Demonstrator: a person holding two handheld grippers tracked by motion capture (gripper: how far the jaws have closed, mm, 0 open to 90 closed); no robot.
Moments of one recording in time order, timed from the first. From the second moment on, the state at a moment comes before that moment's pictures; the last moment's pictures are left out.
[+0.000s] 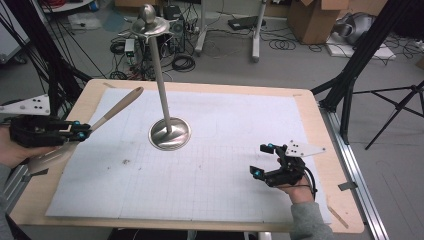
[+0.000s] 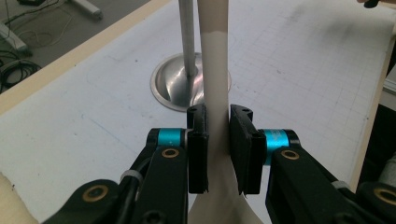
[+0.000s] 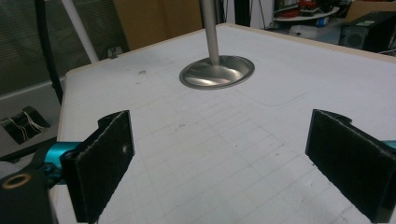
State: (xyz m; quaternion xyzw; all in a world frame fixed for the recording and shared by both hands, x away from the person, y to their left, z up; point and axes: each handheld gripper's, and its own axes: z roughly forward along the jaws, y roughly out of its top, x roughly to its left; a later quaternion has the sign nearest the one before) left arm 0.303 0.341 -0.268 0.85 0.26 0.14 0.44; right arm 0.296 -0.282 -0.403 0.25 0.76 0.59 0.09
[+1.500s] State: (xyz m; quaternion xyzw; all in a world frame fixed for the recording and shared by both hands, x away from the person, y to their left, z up) left arm 0.309 0.351 -0.212 0.83 0.25 0.17 0.47; right arm 0.302 -0.283 -0.404 0.25 0.76 0.60 0.09
